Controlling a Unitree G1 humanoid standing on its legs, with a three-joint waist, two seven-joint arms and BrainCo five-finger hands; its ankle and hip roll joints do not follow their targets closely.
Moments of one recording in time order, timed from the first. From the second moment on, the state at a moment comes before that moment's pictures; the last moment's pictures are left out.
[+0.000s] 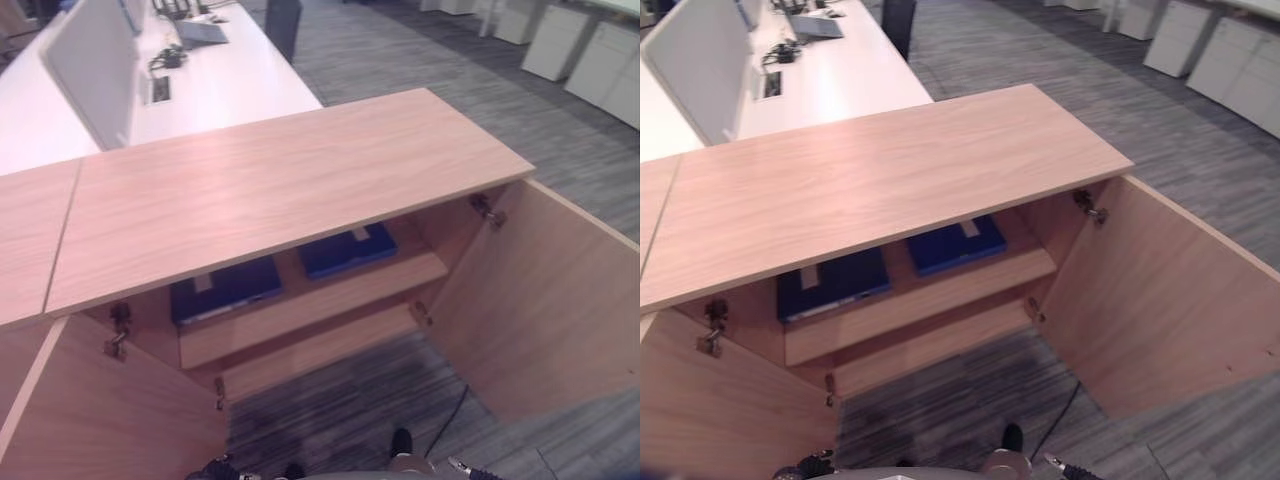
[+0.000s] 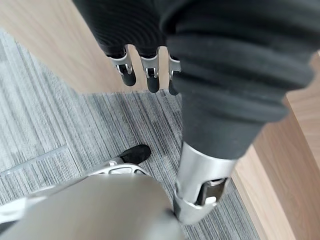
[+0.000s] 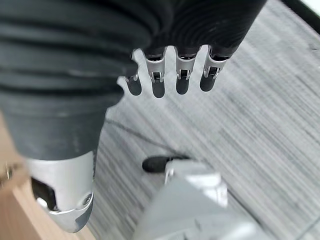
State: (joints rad) left arm 0.00 0.24 -0.11 1.27 -0.14 0.03 -0.01; right arm -0.04 -0.28 -0.05 1.35 0.33 0.10 -0.10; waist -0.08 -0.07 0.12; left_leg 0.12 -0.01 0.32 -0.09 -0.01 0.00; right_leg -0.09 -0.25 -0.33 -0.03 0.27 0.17
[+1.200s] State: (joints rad) left arm -0.01 0.20 -0.12 1.21 -0.15 0.02 0.02; right arm -0.09 -0.82 -0.16 0.93 0.21 0.03 -0.22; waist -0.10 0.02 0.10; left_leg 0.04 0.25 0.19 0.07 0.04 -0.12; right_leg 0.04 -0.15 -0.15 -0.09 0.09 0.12
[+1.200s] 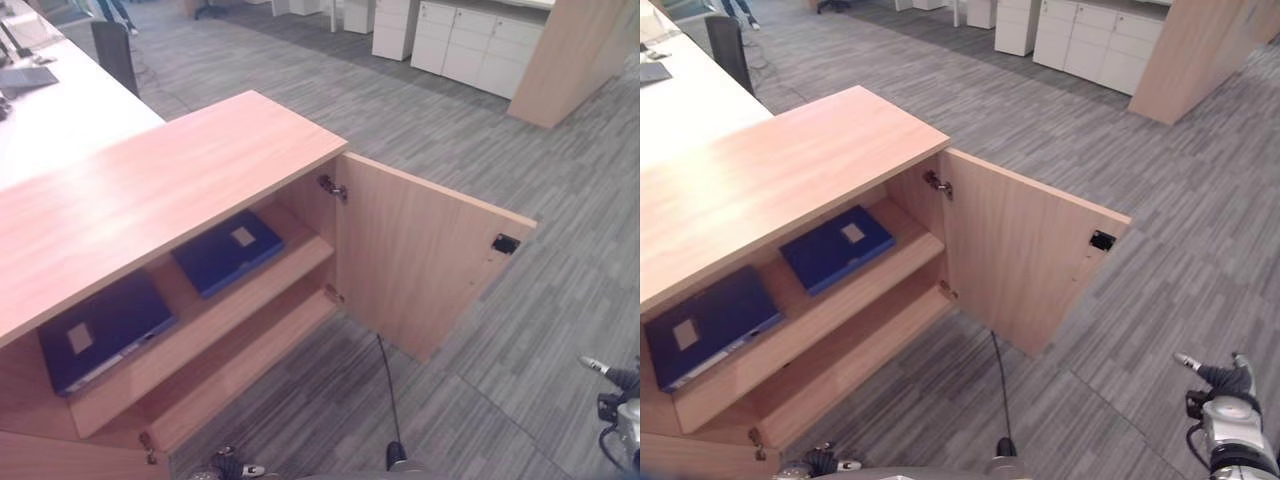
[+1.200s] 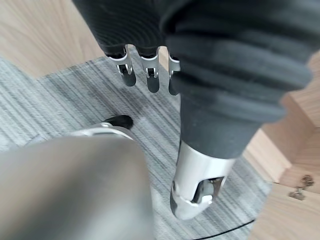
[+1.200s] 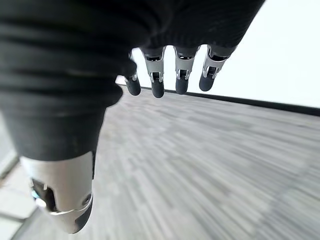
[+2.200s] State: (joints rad) left arm 0.06 0.25 -0.11 1.25 -0.10 0.03 0.01; right arm -0.20 -0.82 0.01 0.48 0.26 -0.04 -0.08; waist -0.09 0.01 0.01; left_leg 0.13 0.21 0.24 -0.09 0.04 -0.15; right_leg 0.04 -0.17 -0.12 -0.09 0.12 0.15
